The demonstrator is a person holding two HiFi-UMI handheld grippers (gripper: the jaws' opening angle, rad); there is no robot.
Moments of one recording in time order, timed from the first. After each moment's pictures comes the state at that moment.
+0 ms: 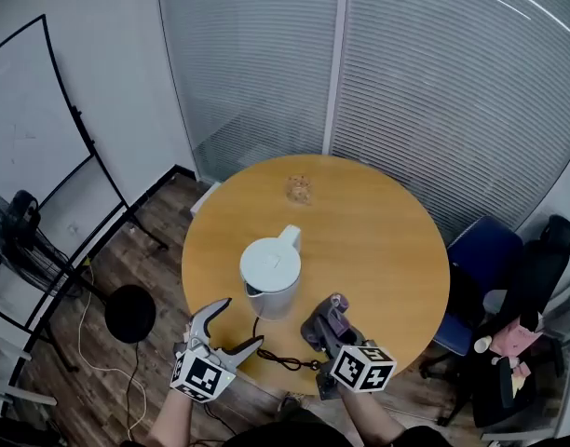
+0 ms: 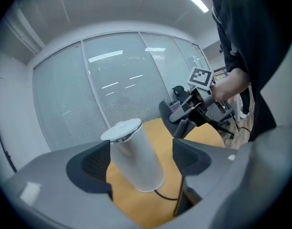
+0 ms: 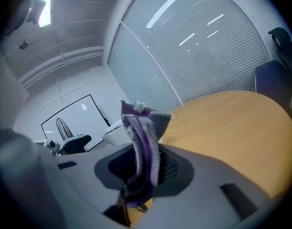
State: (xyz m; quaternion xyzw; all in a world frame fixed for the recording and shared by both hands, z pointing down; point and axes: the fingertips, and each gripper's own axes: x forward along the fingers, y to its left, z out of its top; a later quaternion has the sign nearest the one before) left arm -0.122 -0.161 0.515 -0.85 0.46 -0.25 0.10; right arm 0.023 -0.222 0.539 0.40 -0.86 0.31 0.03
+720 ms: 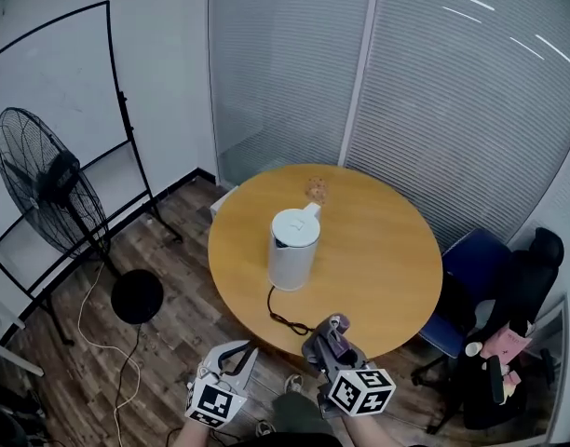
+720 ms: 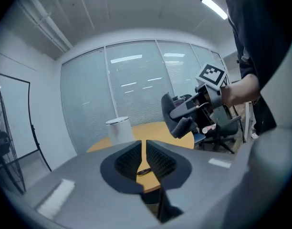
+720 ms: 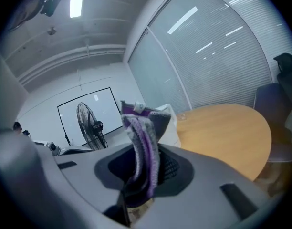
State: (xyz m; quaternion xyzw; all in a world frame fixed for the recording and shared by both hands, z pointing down) left arm -0.096 0.038 0.518 -0.81 0.55 -0.19 0.04; right arm 0.032 -0.038 0.502 0.37 -0.90 0.23 0.06
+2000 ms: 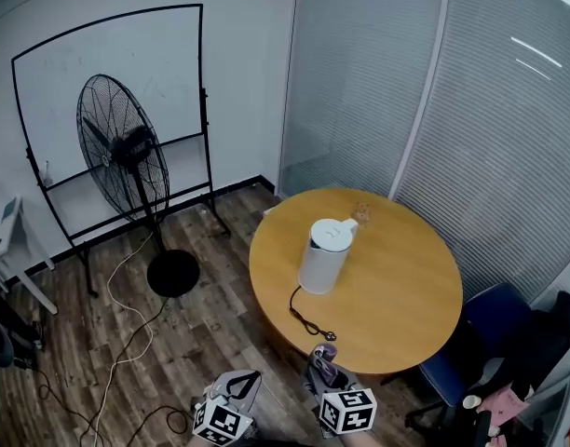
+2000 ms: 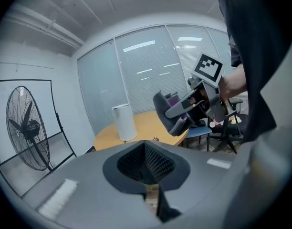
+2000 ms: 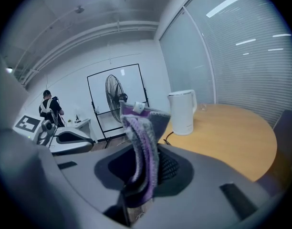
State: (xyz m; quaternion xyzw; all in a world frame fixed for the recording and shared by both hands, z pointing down) left arm -0.024 0.147 0.552 -0.72 0.65 -0.23 -0.03; right arm 0.058 0.044 0.532 0.22 -0.94 0.15 0.20
